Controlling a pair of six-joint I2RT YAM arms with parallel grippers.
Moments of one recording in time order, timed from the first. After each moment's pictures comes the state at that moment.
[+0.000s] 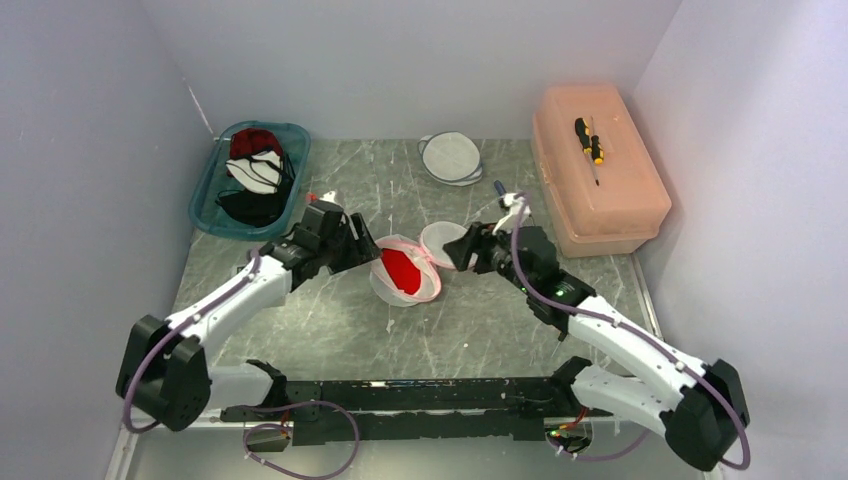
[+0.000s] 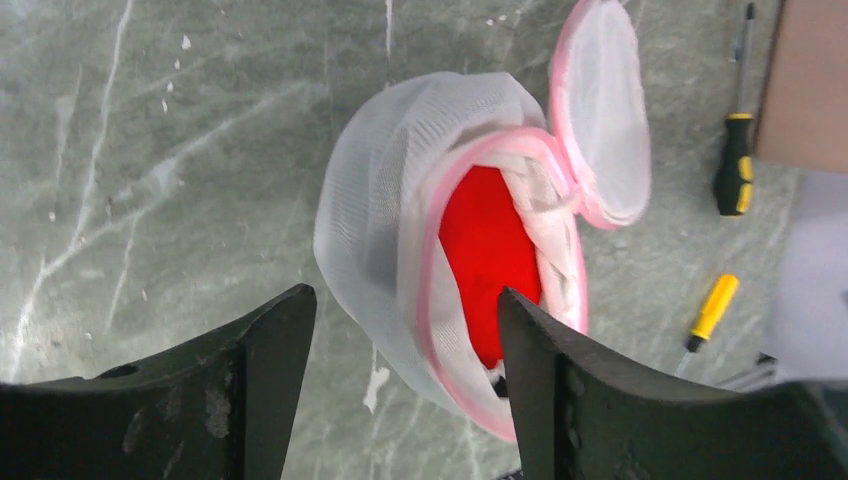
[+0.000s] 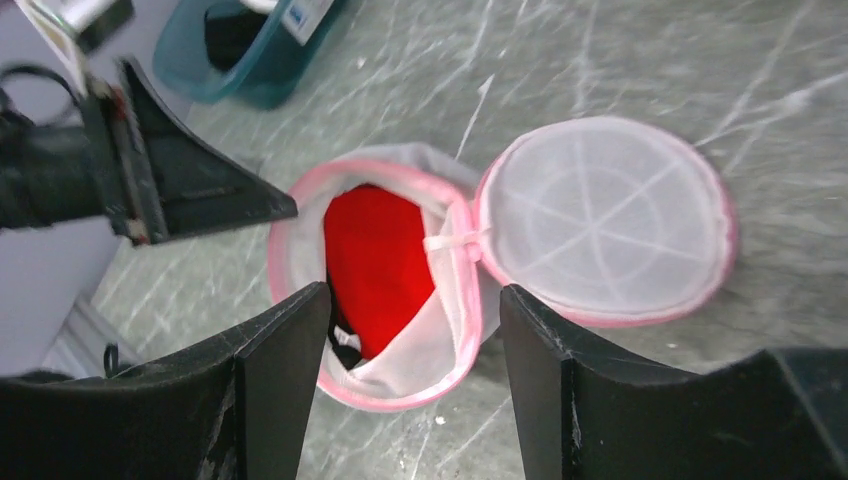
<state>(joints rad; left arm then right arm) -0.49 1.28 0.85 -0.34 0.03 -0.75 0.62 0.93 0.63 0.03 0.04 0.54</state>
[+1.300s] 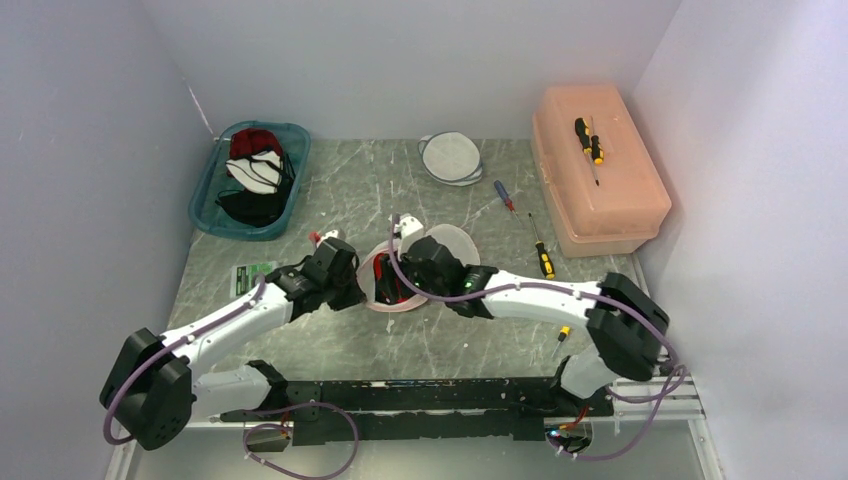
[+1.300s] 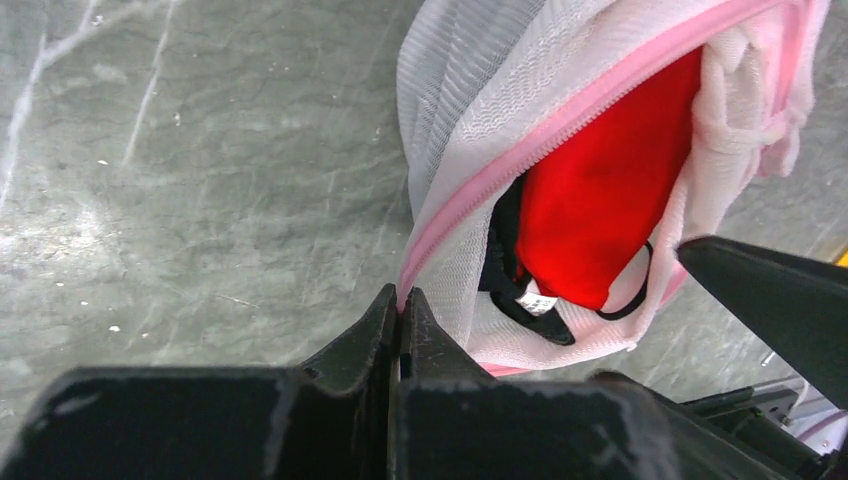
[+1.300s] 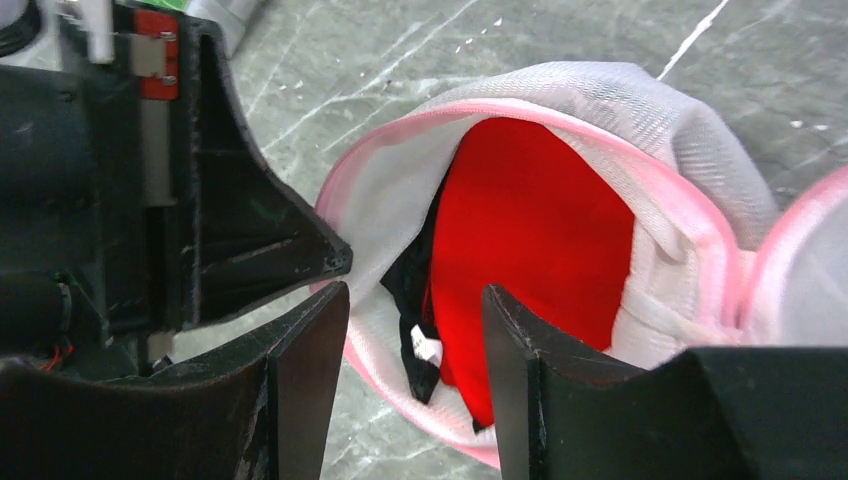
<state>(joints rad) -0.65 1.15 0.68 -0.46 -0.08 -0.92 1.03 1.47 0.88 0.10 0.11 0.40</state>
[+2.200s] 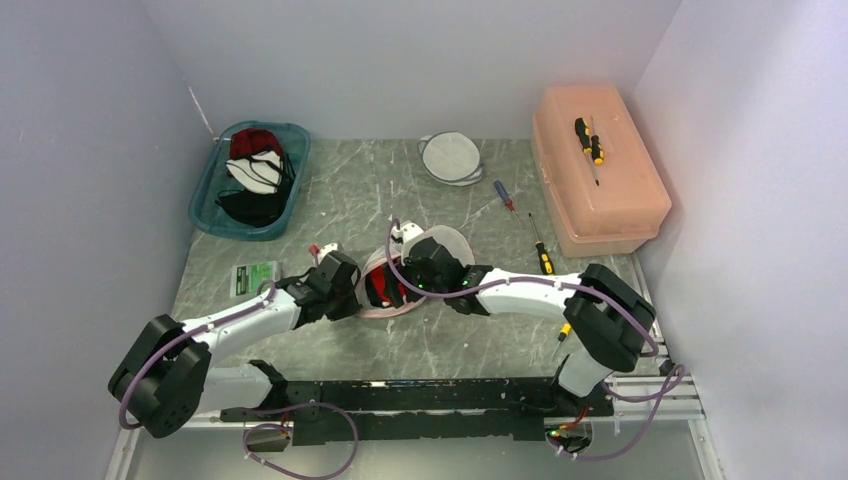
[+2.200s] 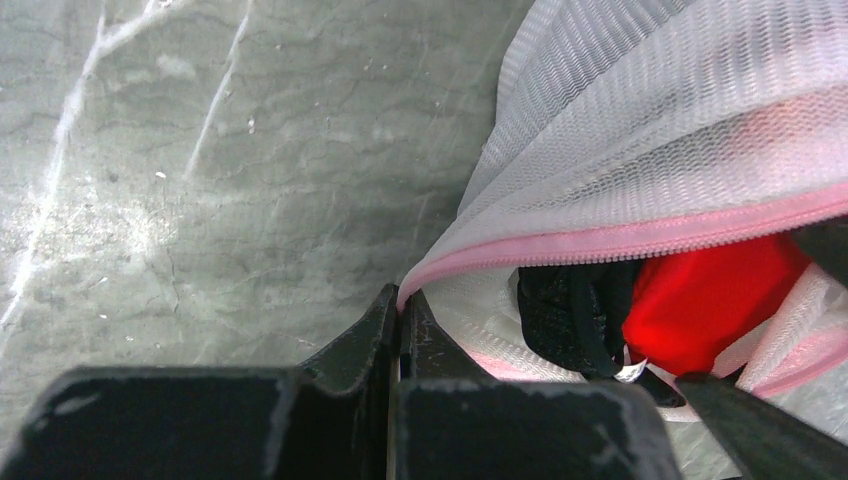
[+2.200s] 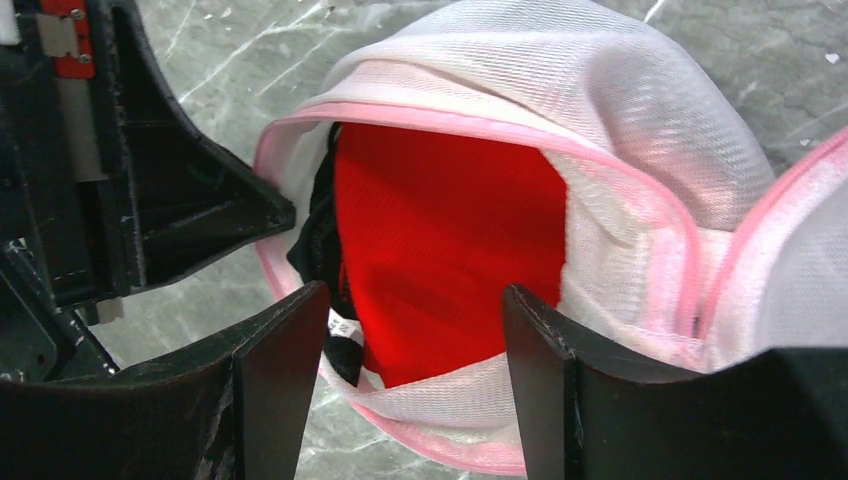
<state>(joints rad) -0.65 1.21 0.54 -0.35 -0.16 -0.90 0.97 1.60 0.86 0.12 0.02 0.36</state>
